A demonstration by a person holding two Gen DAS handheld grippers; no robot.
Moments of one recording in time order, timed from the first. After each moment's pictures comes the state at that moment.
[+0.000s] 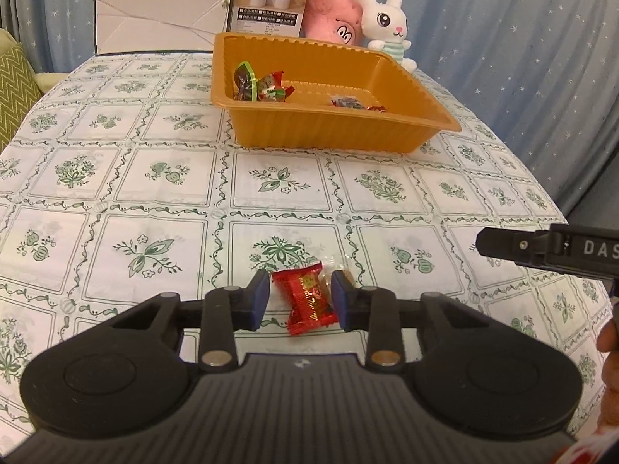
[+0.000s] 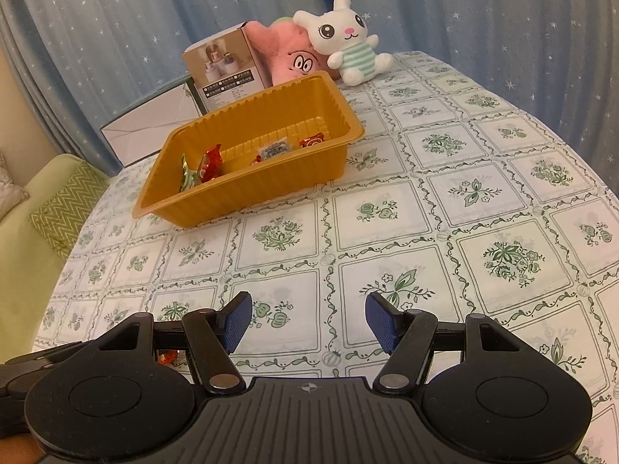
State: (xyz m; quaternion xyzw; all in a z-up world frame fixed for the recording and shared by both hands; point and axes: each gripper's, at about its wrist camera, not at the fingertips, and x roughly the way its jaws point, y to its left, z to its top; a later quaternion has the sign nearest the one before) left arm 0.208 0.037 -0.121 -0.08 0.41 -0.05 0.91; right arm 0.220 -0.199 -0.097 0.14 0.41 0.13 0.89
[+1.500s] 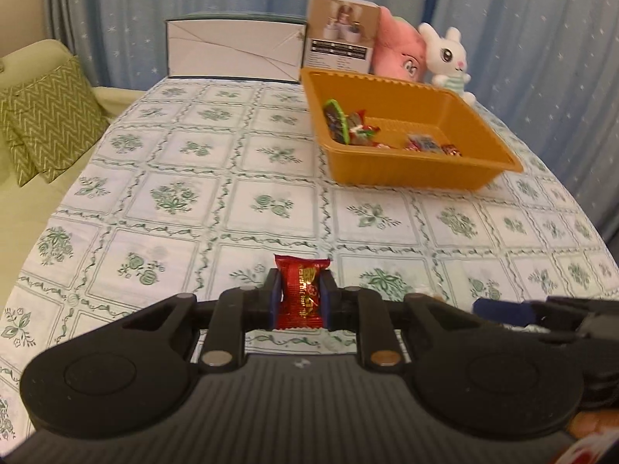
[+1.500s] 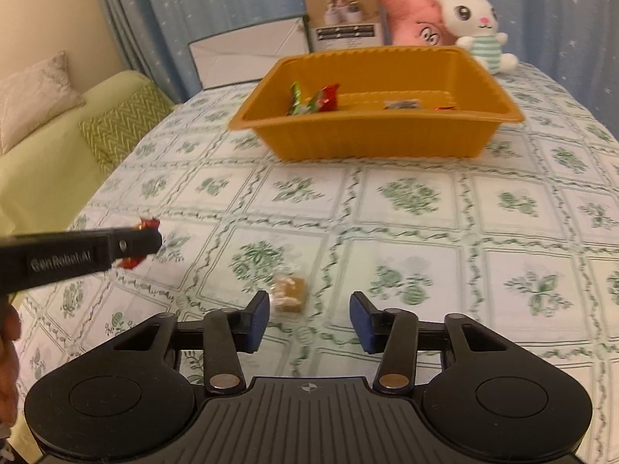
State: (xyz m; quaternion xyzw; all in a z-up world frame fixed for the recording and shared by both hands) left arm 0.194 0.091 -0.095 -0.07 0.38 0.04 0.92; right arm 0.217 -0.098 -0.131 0.03 0.41 0.25 0.88
